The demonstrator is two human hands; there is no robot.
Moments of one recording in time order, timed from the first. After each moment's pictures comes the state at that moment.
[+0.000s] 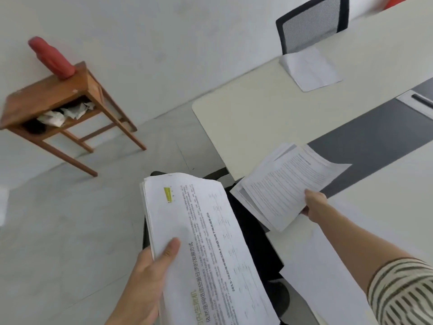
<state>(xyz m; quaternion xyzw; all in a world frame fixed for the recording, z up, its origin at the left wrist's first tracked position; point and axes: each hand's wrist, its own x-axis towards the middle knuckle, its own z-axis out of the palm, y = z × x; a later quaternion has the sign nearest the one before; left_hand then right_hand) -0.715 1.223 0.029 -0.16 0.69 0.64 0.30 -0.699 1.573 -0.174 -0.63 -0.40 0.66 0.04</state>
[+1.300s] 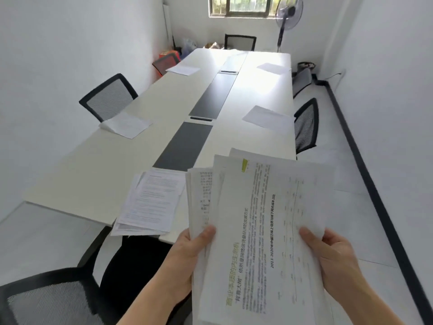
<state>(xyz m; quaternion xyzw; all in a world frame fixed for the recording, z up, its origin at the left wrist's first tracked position) -0.569 1.273 0.043 0.22 0.50 0.49 0.68 -0.308 1.318 0.015 -0.54 -0.29 0.62 0.49</state>
